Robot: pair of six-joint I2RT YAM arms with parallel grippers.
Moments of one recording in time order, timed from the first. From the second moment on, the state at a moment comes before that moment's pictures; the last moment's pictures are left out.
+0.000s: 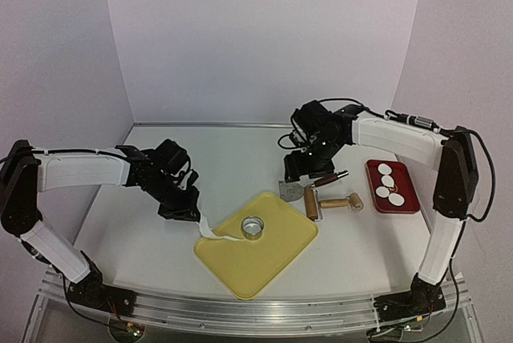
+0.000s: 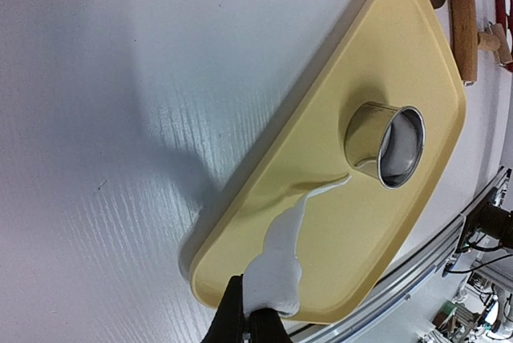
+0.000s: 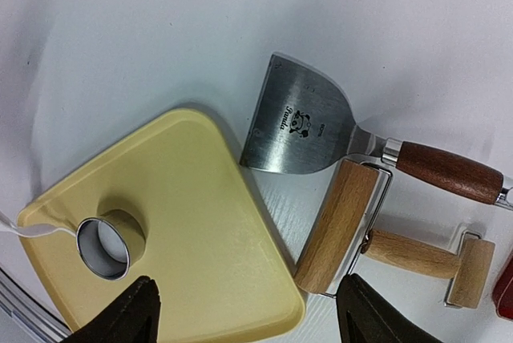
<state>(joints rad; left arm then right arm) -0.71 1.51 0.96 -0.60 0.30 -0.67 0.71 1.88 1.62 -0.91 -0.01 0.36</state>
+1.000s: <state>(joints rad) -0.94 1.81 1.26 -0.70 0.55 -0.51 0.67 1.88 1.57 -0.90 -0.03 0.30</state>
